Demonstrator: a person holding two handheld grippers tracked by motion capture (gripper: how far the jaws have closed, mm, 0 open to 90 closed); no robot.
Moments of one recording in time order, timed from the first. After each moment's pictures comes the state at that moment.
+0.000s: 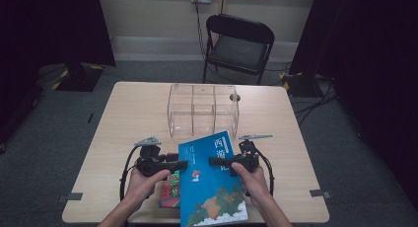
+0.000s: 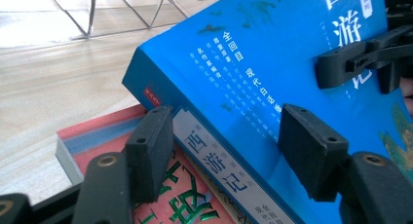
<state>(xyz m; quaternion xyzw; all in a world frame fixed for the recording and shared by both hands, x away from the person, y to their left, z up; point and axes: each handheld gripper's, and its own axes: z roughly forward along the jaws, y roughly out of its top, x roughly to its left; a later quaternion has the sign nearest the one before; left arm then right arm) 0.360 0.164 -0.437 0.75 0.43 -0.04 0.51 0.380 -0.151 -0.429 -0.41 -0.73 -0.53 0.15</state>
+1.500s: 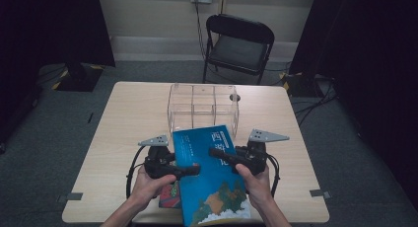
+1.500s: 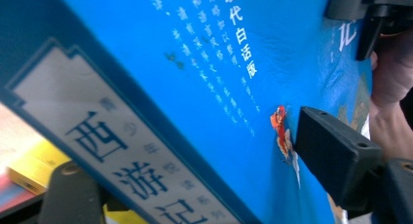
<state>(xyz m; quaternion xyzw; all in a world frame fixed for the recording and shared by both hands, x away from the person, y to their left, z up) 0.351 0.142 -0.406 0.75 0.31 -0.08 0.58 0.341 -0.148 -0.360 -0.30 -0.71 -0.63 0.03</state>
